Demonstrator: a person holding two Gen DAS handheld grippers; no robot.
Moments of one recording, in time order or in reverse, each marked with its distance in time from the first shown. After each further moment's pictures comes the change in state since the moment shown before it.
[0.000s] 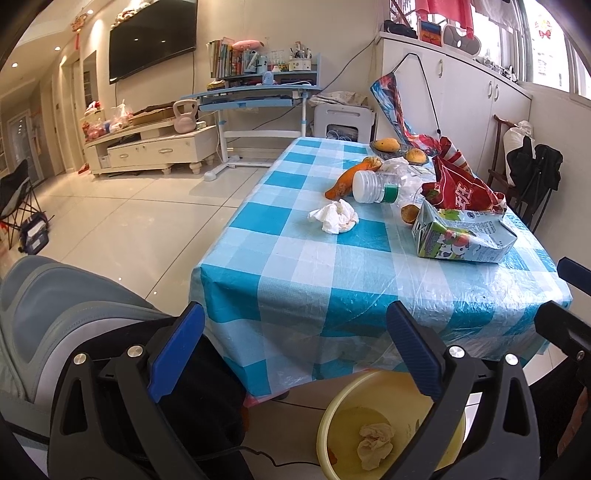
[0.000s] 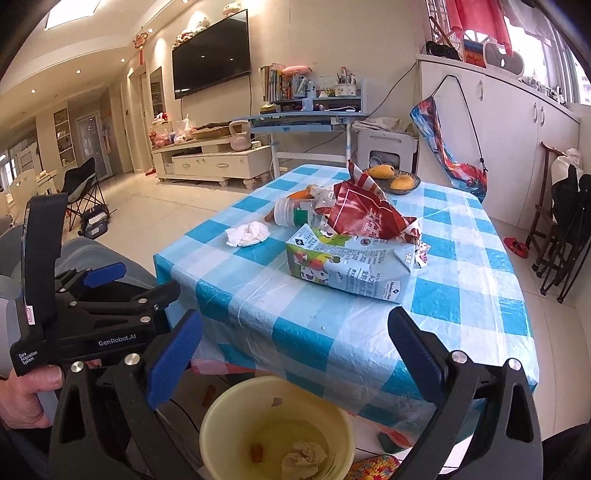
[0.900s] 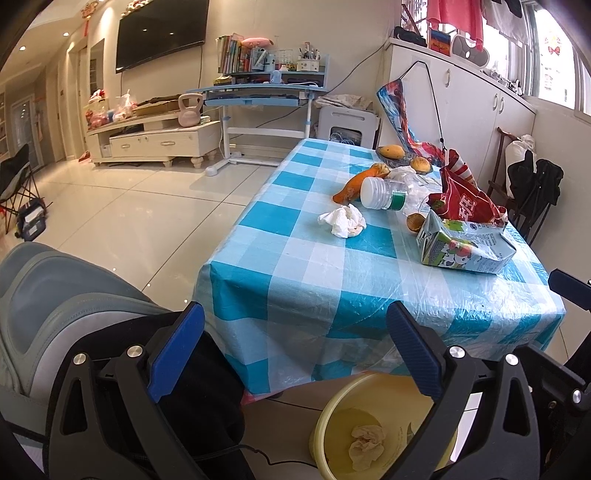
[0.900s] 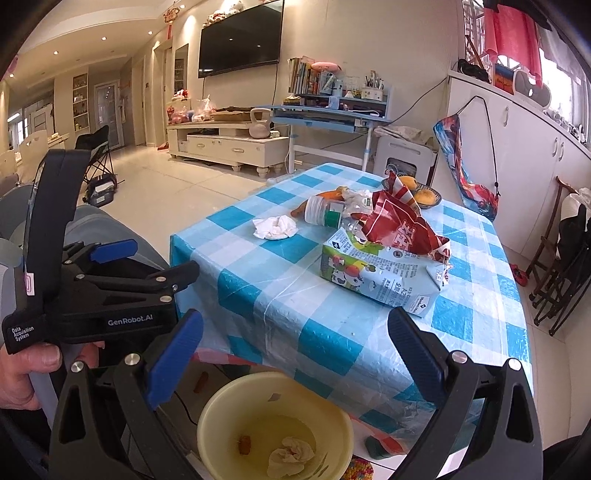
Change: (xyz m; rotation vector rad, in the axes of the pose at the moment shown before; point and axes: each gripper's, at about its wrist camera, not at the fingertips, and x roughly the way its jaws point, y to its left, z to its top) left arm -0.002 0.013 0.002 -0.048 0.002 -0.018; right arm 0.006 0.035 0.004 -0.132 0.029 -0.005
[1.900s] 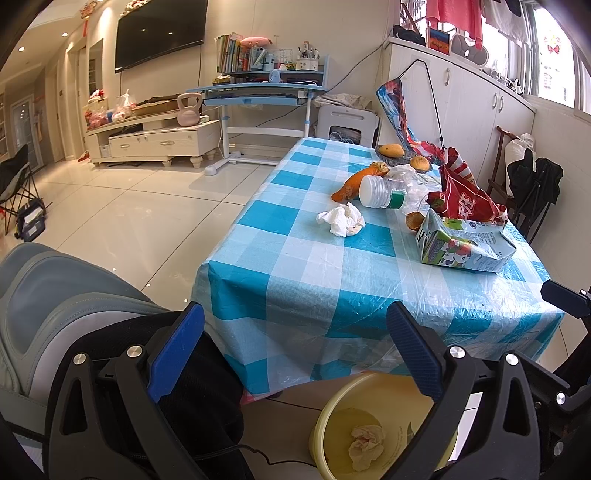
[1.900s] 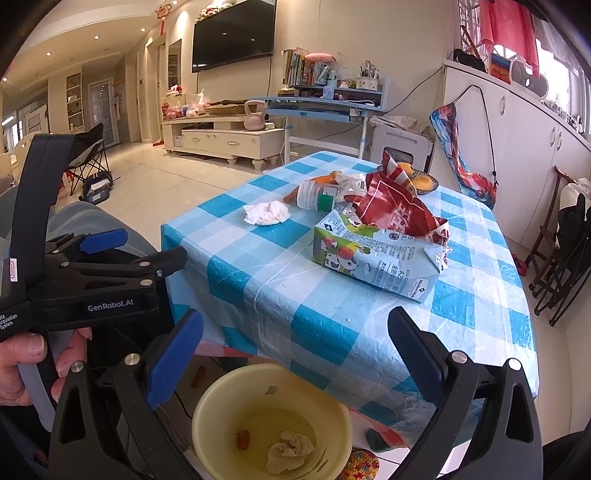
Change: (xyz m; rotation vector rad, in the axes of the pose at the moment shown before) left arm 0.000 0.000 0.000 -0.001 0.001 -0.001; right arm 0.007 -0.008 -0.009 0.024 0.030 -0.006
